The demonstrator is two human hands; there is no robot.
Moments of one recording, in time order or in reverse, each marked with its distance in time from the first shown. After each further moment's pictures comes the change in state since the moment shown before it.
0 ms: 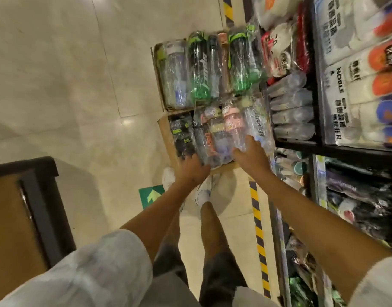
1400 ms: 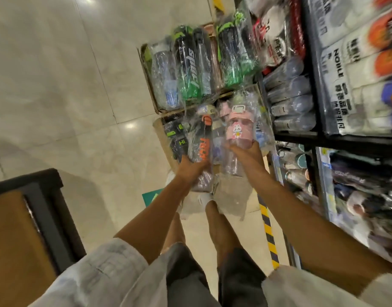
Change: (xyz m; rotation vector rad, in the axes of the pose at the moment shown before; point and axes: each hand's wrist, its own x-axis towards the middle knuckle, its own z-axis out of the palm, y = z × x) left_hand 0.018 0.001 0.019 -0.728 -0.042 -0.201; right_hand 0.015 0.020 0.016 0.762 0.091 0.253
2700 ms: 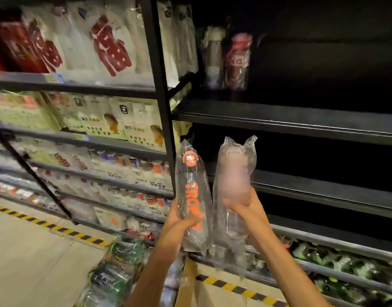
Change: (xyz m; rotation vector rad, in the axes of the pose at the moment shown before) left_hand -0.588 0.062 0.120 0.517 -0.903 0.913; right_hand -0.595 0.061 -0.317 0.904 0.652 -0.760
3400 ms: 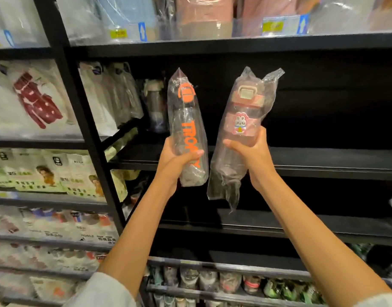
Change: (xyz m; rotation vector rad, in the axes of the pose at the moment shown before) left_hand 0.156 0.184 0.199 0.010 -0.162 0.426; right_hand 0.116 -0.203 -0.152 0.057 0.250 -0.449
